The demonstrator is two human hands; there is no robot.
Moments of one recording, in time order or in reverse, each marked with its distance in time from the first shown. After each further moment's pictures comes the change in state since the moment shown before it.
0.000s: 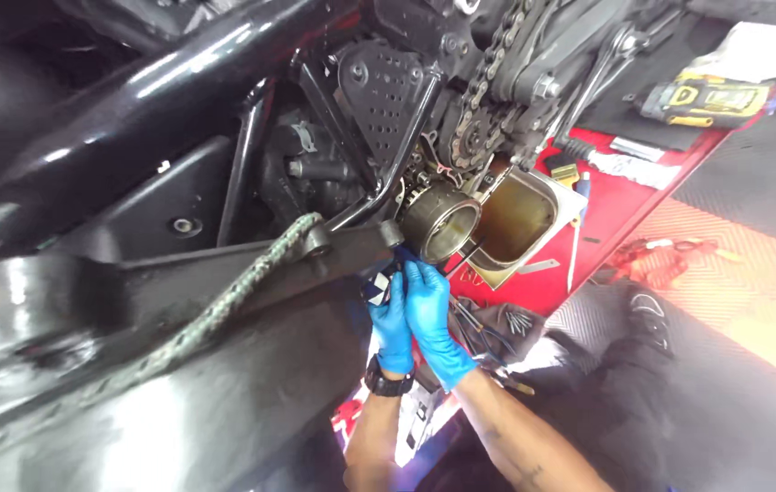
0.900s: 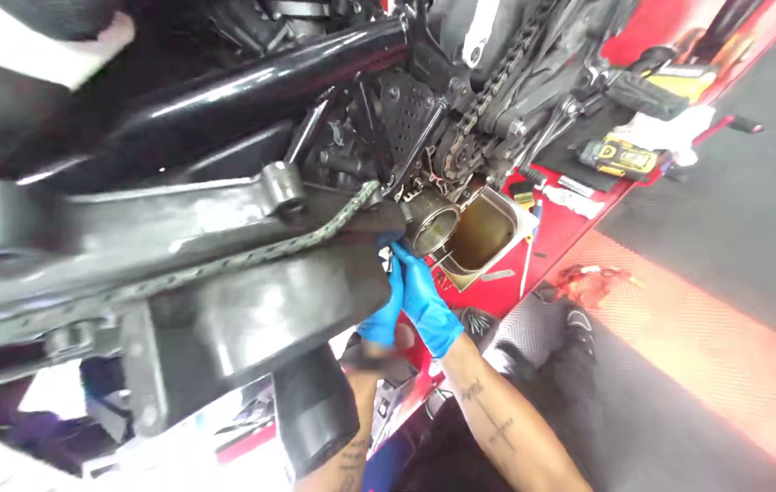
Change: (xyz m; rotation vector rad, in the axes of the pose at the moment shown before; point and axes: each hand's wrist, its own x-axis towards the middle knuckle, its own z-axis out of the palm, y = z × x) left_hand 0.006 0.047 0.022 1.057 -0.113 0.161; right_hand 0.027 -0.022 -0.008 0.470 -0.181 0.612
